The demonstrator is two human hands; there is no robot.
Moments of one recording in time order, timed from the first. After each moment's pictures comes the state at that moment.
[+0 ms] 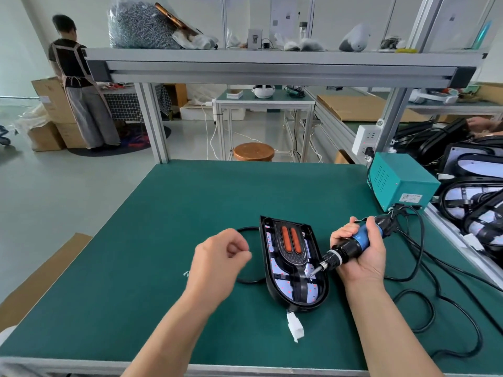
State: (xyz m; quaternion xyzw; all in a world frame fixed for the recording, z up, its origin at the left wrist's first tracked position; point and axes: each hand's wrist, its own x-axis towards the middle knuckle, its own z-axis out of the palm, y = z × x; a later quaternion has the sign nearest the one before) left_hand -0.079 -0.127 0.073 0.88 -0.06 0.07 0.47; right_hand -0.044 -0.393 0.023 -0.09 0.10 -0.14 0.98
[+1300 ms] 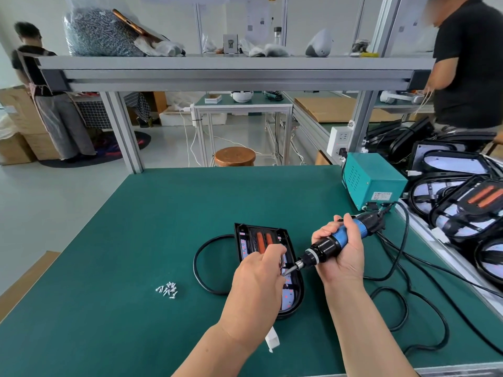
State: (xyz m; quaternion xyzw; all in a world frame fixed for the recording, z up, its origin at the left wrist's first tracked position) left_hand -0.107 -0.214 0.061 0.90 -0.24 0.11 0.35; right_hand -0.054 -0.391 0.044 -0.12 0.12 -0.19 0.97
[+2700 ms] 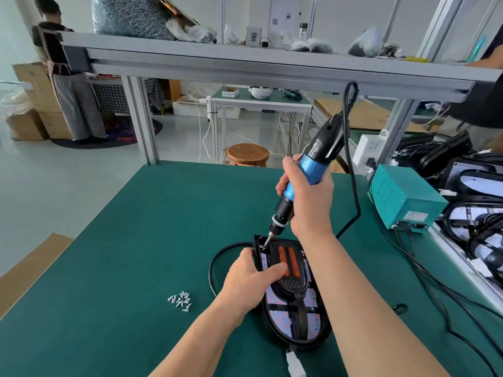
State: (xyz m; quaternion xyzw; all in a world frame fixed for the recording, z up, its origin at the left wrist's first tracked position) left_hand -0.033 -0.180 0.037 0.76 0.01 -0.16 0.63; right_hand 0.032 -0.299 0.128 -0.55 -0.04 -0.30 0.78
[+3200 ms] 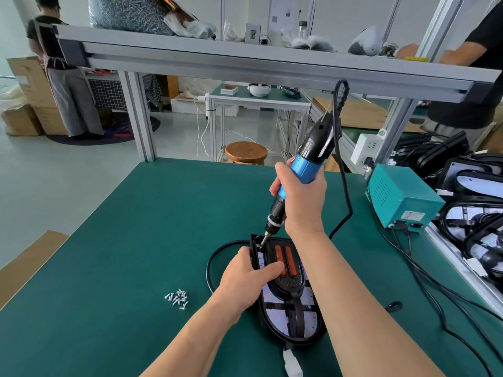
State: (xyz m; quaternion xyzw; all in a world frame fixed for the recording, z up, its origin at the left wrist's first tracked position) left_hand -0.032 -0.179 0.035 0.75 0.01 -0.17 0.64; right_hand 0.037 -0.292 0.122 -0.57 -0.02 -0.31 0.76
